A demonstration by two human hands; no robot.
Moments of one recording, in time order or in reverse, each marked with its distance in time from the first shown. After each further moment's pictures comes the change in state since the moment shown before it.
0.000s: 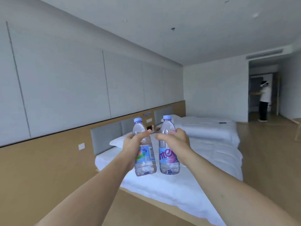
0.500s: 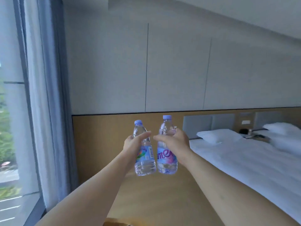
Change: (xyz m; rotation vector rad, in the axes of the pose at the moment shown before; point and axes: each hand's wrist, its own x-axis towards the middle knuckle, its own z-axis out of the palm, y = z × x) left_hand -0.196 0.071 -0.420 -0.019 0.665 0.062; right_hand -0.244 -0.063 0.386 0.019 -0.685 -0.051
